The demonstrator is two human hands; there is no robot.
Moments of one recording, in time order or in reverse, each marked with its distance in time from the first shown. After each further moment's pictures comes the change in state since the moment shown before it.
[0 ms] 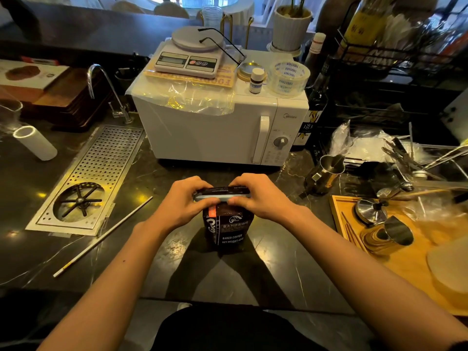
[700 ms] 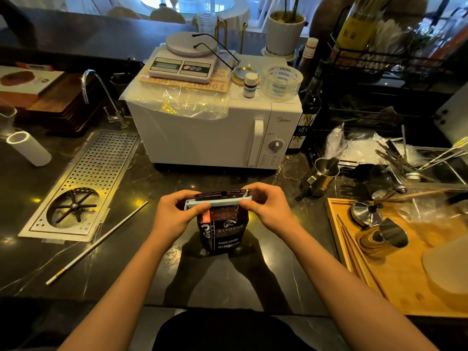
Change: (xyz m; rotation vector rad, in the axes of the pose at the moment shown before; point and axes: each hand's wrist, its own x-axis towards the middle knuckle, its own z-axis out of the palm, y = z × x) left_hand -0.018 -0.009 0.026 -0.499 0.242 -0.313; right_hand -0.028 0.031 0.023 0.551 0.324 0.213
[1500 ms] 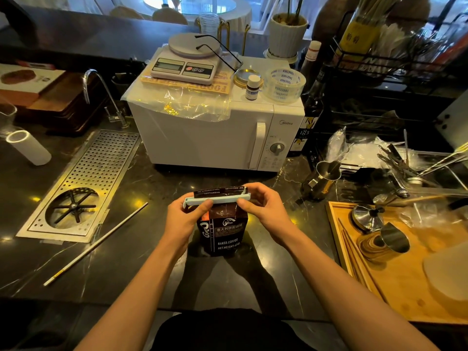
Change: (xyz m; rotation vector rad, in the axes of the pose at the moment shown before) left_hand 0.001 -0.016 0.024 -0.407 0.032 -0.129; right_hand 0.001 0.004 0.007 0.381 -0.093 0.093
